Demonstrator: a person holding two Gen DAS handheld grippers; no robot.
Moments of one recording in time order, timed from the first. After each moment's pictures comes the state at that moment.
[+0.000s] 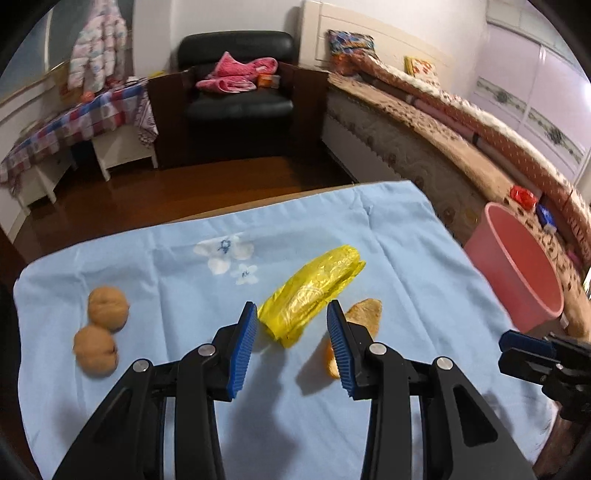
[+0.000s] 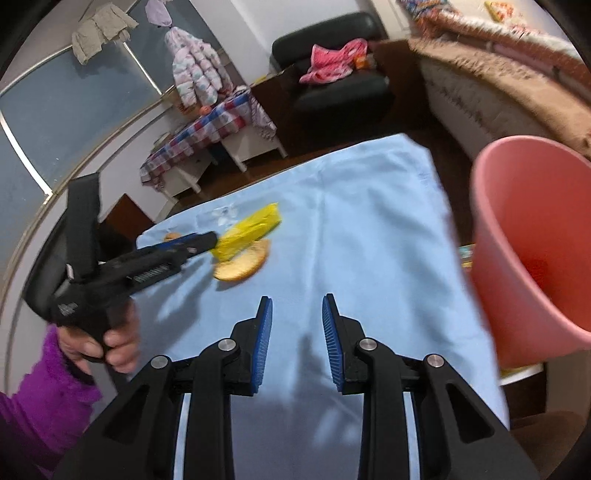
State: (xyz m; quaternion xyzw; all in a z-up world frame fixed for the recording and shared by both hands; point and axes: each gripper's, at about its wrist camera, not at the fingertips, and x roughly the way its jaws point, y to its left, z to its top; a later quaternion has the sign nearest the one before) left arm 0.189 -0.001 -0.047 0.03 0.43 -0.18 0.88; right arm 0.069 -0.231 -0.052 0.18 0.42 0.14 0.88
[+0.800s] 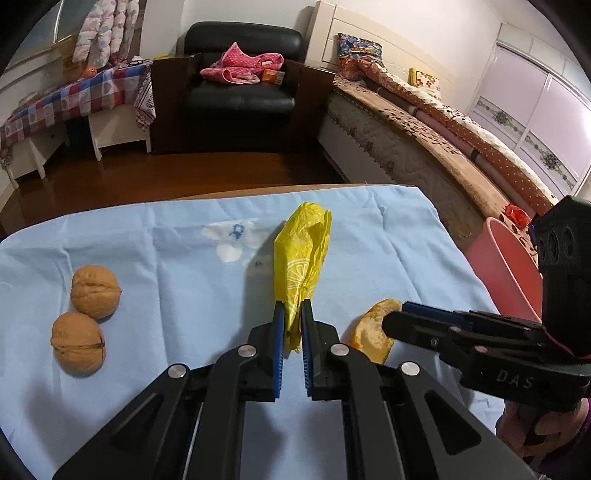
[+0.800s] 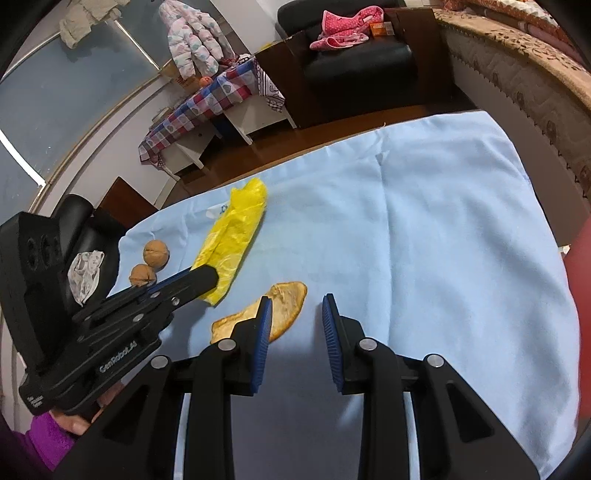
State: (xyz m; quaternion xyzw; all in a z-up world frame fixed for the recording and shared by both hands) left arm 0.197 0.025 -0.068 -0.03 0.44 -0.19 0.88; right arm 0.162 -0.172 -0.085 0.17 0.46 0.15 0.86
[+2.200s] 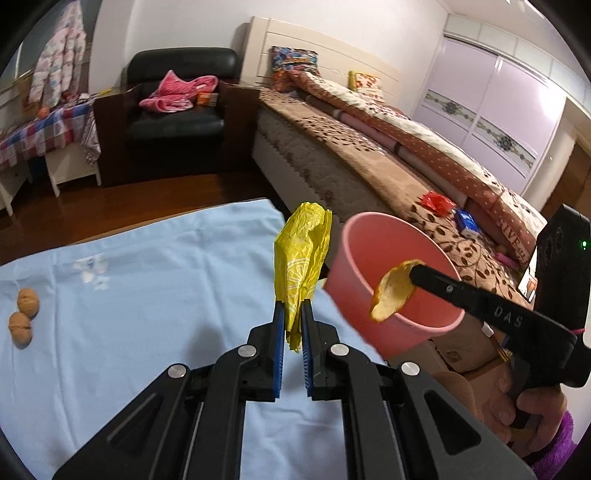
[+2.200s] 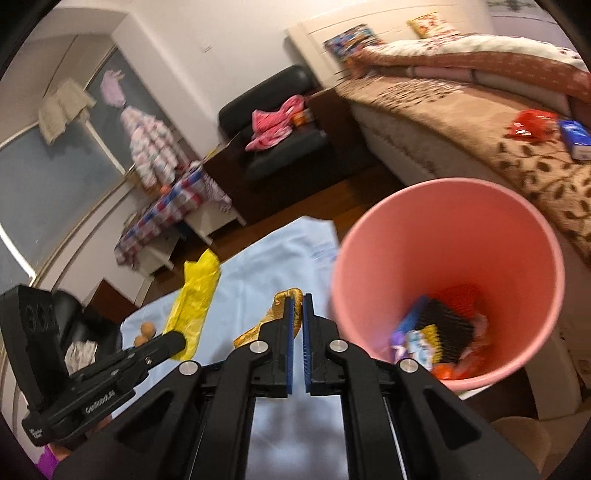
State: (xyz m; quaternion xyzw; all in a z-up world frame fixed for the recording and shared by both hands) left arm 0.106 -0.126 0.012 -0.01 0.40 -0.27 0.88; right arm 0.033 -0.351 -0.017 0.26 0.32 0.02 0.91
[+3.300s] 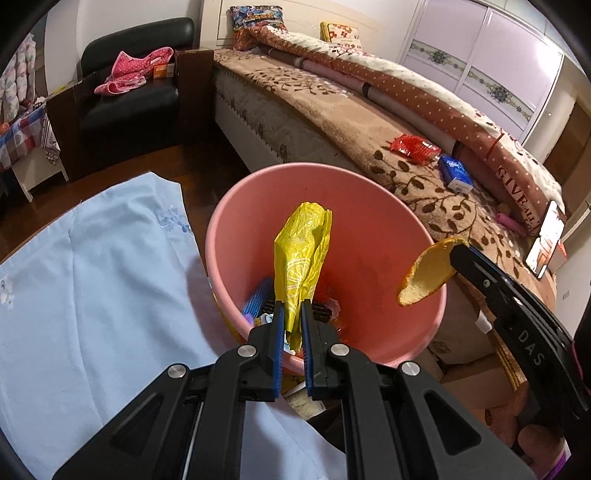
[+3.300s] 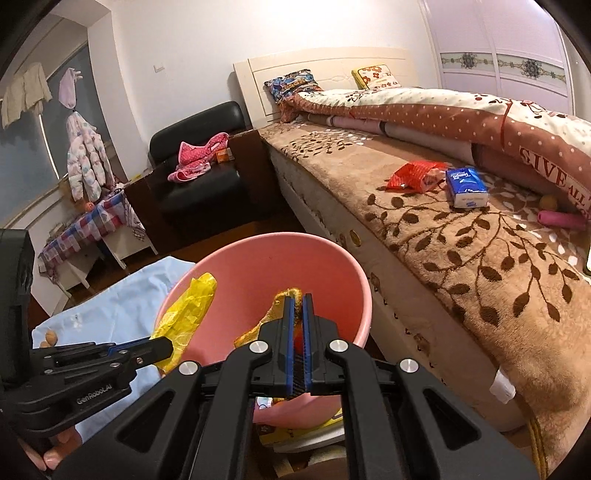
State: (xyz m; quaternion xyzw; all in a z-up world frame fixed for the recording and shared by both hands) left arm 0.118 -0.287 -0.030 0.05 0.46 -0.29 0.84; right arm -0.010 -0.446 -0.028 0.17 0.28 -0.13 0.93
